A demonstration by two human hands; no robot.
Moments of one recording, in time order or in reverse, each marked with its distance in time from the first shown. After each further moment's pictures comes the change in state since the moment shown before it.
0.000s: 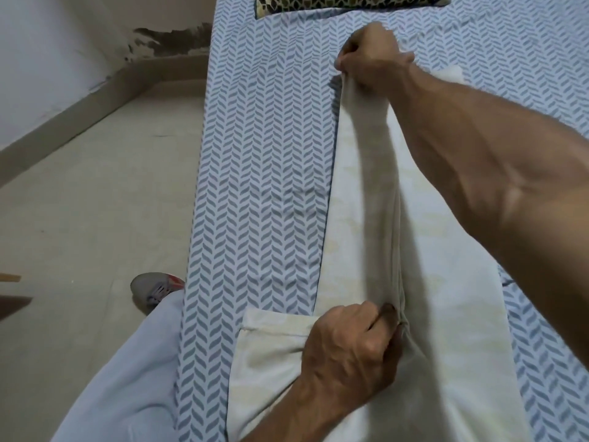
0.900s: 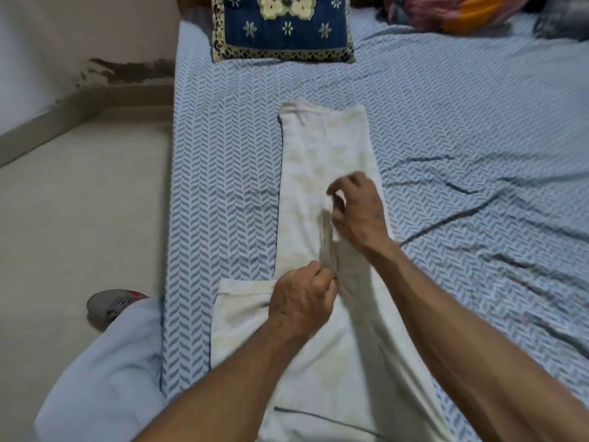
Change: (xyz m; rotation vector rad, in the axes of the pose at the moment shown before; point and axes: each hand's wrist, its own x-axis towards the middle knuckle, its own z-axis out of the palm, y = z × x) left_hand 0.007 0.012 -0.015 0.022 -0.221 -0.046; right_hand -0.282 0.055 -0.028 -0.069 0.181 -0.155
